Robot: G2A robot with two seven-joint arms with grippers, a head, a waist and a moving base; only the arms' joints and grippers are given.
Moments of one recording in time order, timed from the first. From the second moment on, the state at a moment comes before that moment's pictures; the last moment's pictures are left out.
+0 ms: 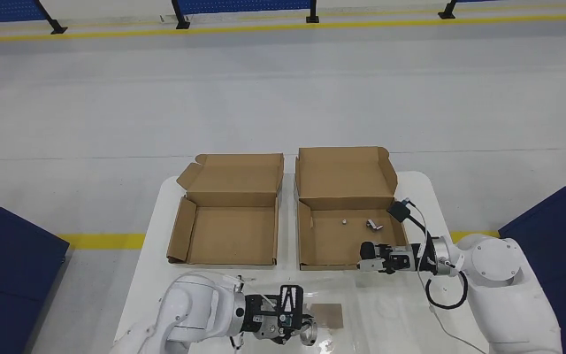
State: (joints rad) left arm 1.37 -1.05 -1.01 -2.00 1.03 -1.01 -0.60; right arm -1.37 -1.04 1.57 -1.67 0.16 -0.37 1.45
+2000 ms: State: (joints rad) left arm 1.07 -0.79 -0.59 -1.65 1.45 -0.44 1.38; right arm -1.37 -1.04 1.57 -1.67 0.16 -0.37 1.45
